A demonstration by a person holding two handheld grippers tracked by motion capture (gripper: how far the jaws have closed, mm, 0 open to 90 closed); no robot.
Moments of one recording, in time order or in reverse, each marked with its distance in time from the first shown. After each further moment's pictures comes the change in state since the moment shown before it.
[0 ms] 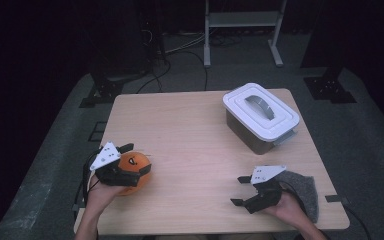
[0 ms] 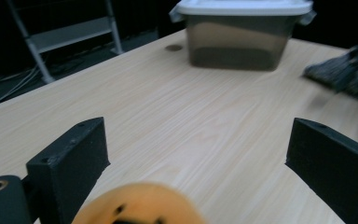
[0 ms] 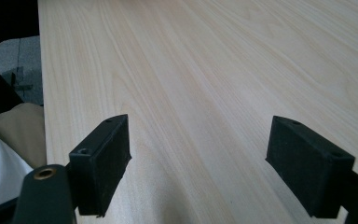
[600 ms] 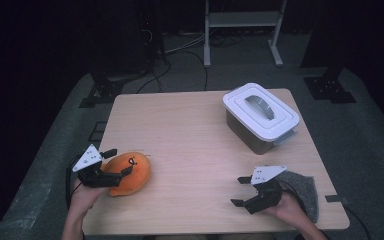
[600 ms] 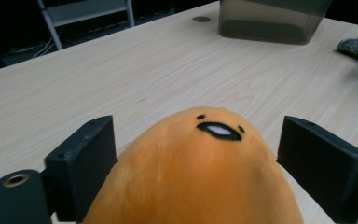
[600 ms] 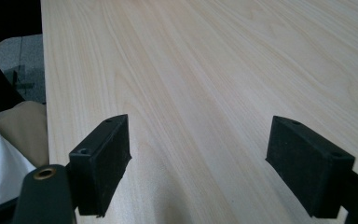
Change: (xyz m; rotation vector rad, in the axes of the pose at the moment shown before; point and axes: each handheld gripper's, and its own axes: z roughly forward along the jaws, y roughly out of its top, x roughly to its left) left arm 0.038 -0.040 -0.021 0.044 0.021 -0.063; right arm 0.001 0.000 -0.001 0.001 0.006 -0.008
